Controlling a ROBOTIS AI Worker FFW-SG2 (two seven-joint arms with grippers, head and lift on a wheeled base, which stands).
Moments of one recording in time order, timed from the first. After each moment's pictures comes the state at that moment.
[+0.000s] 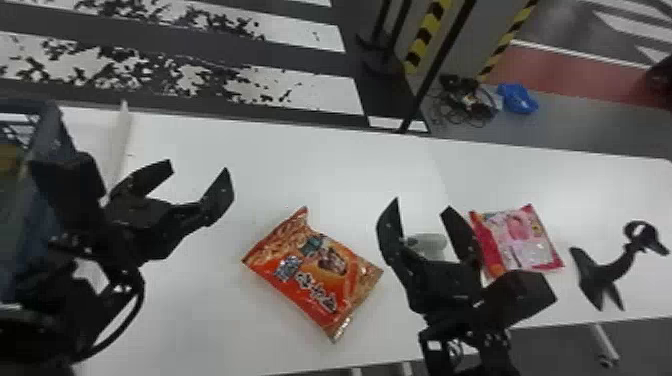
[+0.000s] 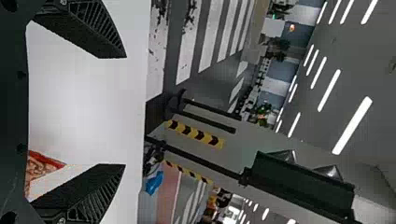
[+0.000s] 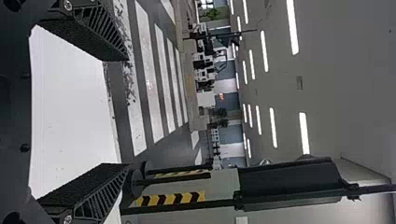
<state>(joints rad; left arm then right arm) 0.31 0.00 -0.14 -2.03 0.22 0.40 -0.25 0.70 -0.29 0.07 -2.11 -0.29 -0.22 -0.25</state>
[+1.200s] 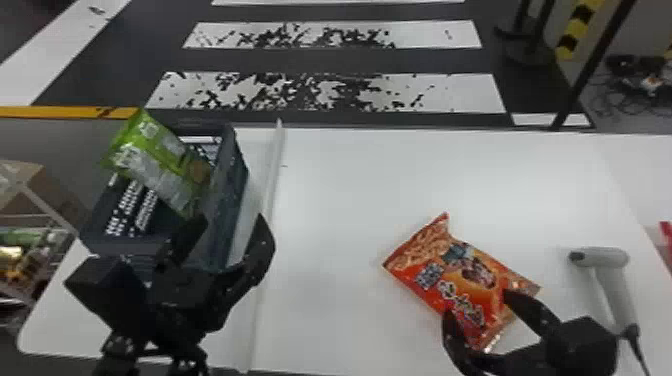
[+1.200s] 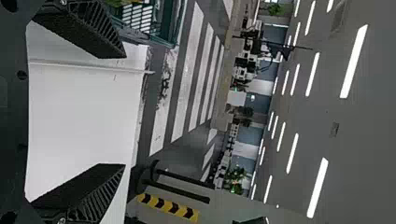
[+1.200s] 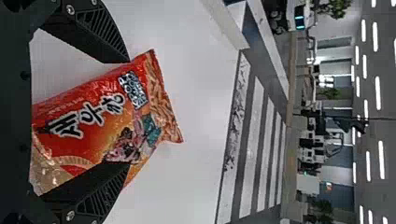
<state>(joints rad) 0.73 0.02 0.05 -2.27 0.22 0.14 -0.15 0.76 -0.29 0.18 -2.21 -0.04 0.33 -0.01</state>
